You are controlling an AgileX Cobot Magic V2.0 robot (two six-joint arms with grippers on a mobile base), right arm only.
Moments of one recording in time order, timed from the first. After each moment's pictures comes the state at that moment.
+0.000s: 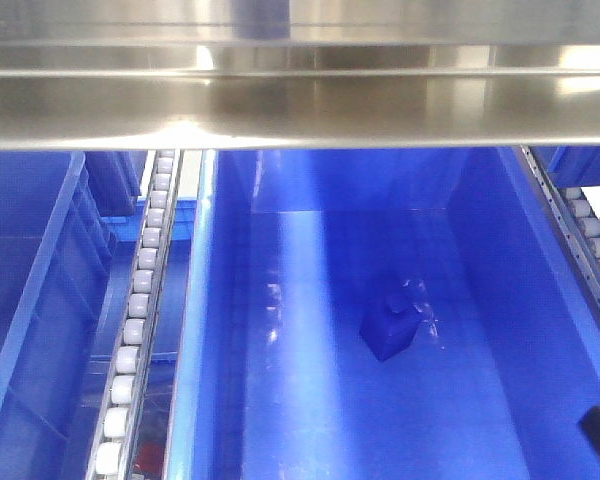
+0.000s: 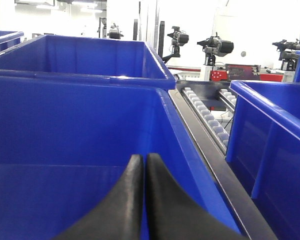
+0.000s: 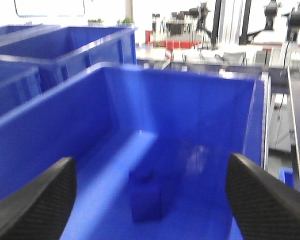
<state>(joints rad) 0.41 0.03 -0.23 0.04 0.33 -0.06</state>
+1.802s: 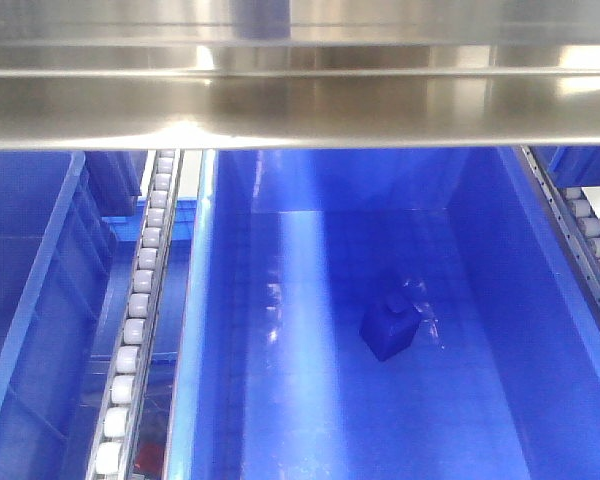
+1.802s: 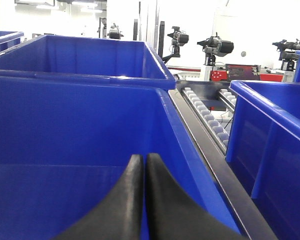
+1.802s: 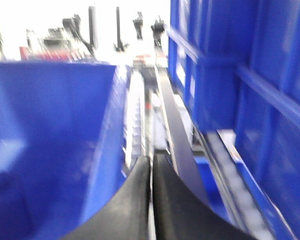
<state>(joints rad) -0.02 -0.01 0.03 -0.05 0.01 0.01</state>
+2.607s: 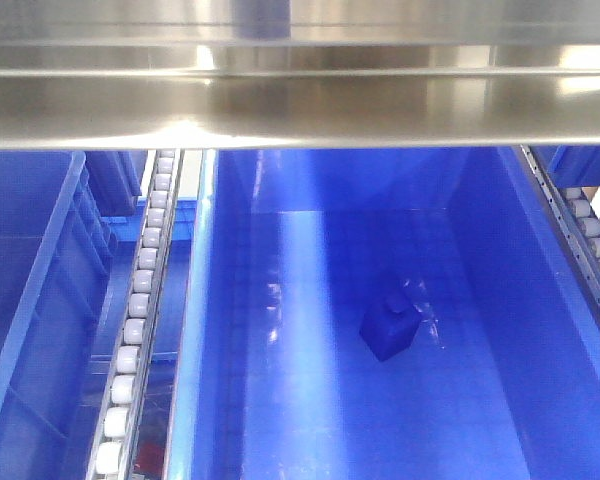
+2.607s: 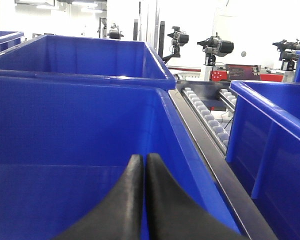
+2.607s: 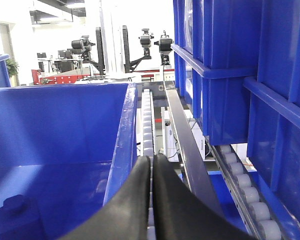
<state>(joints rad) -0.01 -0.01 0.03 -0.04 -0.03 0.07</state>
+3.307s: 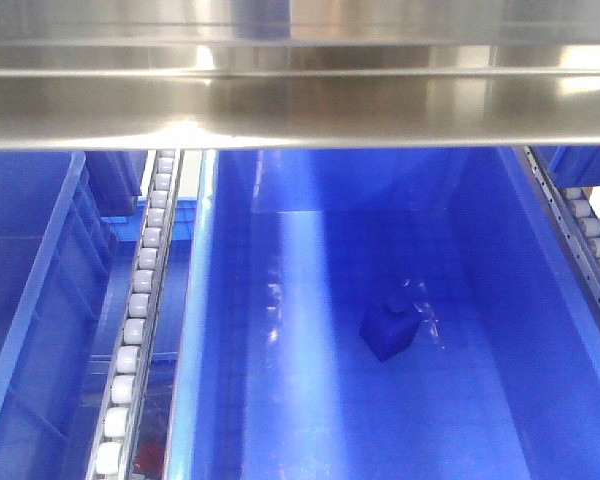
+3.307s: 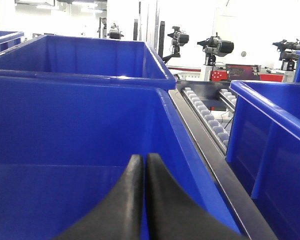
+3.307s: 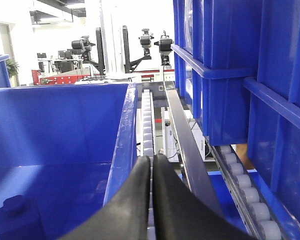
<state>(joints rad) -0.01 -0.01 0.03 -0.04 -0.04 0.07</state>
